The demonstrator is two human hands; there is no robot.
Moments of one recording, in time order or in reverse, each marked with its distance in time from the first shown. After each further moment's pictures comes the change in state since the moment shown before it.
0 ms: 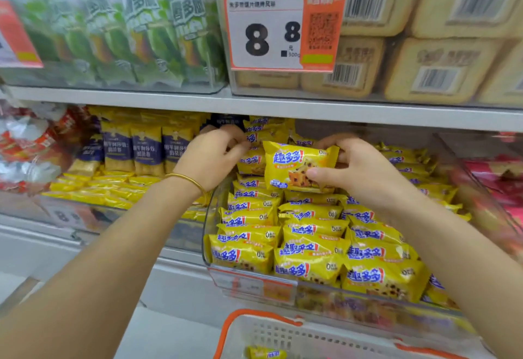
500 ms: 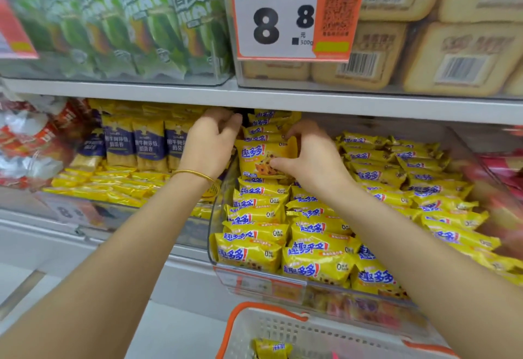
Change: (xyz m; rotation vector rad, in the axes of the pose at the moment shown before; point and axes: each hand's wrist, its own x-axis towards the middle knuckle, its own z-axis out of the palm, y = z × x) left_hand 0.009 0.001 0.005 -0.366 0.233 -0.227; right_hand 0.040 -0.011 0.057 -0.312 0.135 -0.101
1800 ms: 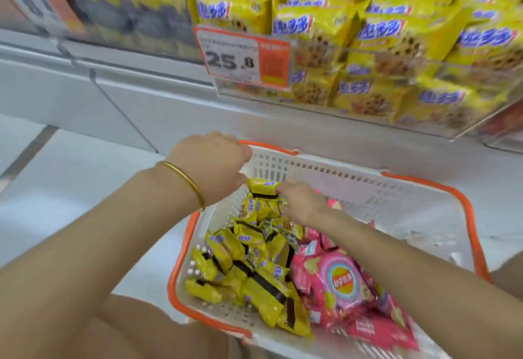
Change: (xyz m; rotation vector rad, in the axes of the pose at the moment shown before) left_hand -0.255 -0.028 0.002 1.071 -0.921 0.167; right_hand -0.257 0.175 0.159 -0.397 -0.822 0.009
